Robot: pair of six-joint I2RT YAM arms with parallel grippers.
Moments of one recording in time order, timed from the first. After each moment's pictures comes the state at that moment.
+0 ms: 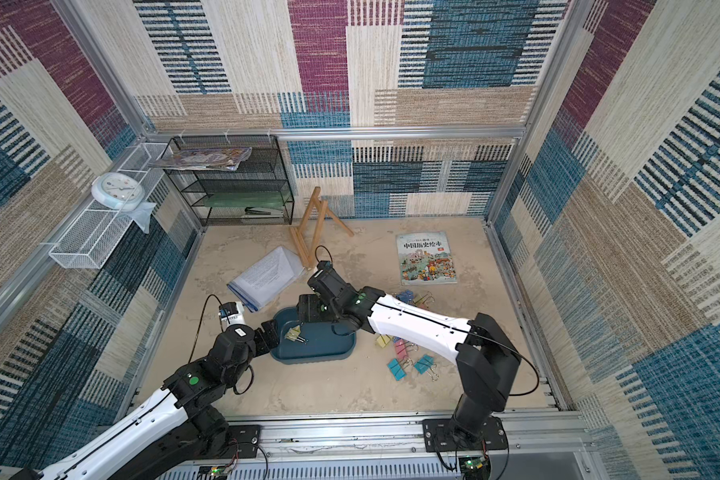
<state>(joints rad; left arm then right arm) -0.64 0.69 0.43 -0.38 -0.45 -0.76 0.99 1.60 1.26 -0.39 0.07 0.75</state>
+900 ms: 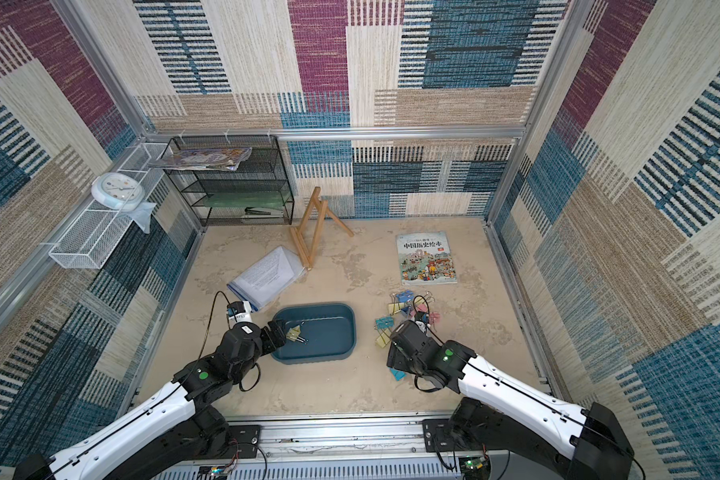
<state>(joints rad) -0.64 0.77 0.41 -0.28 -0.39 -0.81 0.86 0.94 0.56 -0.71 0.20 0.99</state>
